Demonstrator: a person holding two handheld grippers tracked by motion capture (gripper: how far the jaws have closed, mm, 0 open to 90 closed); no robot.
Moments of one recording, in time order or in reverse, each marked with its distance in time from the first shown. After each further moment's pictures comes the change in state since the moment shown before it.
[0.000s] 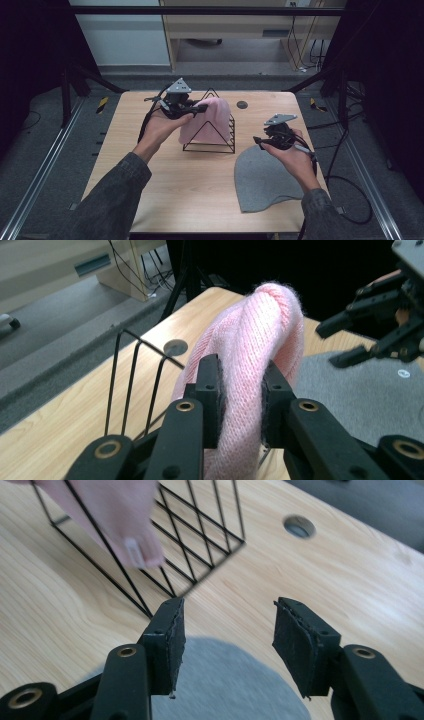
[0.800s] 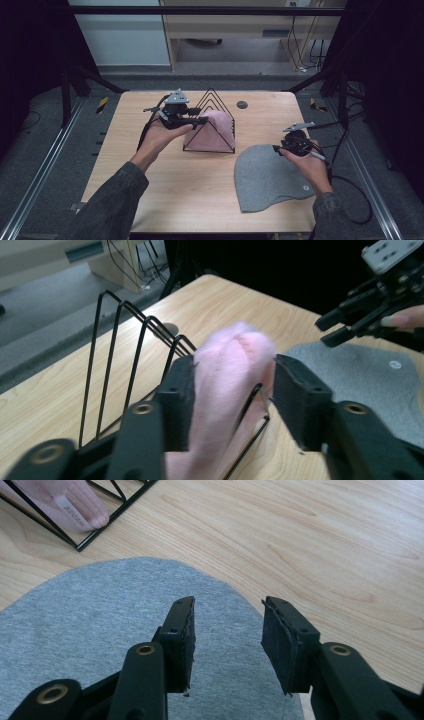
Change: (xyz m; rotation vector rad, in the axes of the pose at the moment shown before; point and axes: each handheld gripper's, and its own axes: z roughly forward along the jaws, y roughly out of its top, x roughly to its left) left arm -0.007 -0.028 0.001 -0.012 -0.015 -0.053; right arm -0.047 -0.058 0.009 0.127 -0.023 0.147
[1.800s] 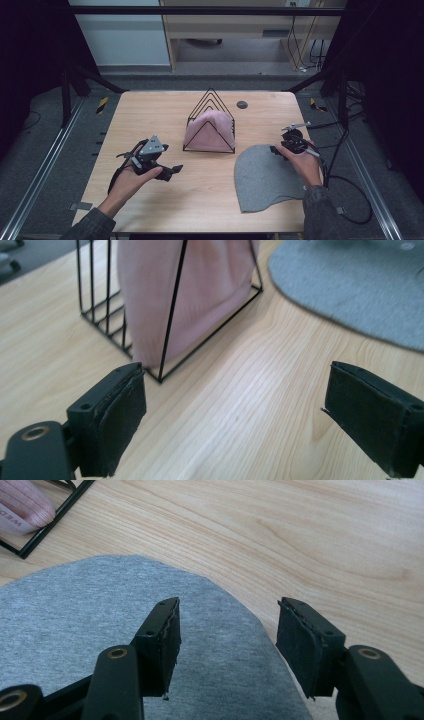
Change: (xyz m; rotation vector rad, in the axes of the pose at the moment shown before) left arm -0.031 -0.121 -0.061 0.161 0.062 0.040; right arm -0.016 -0.007 0.039 0.050 0.018 0.135
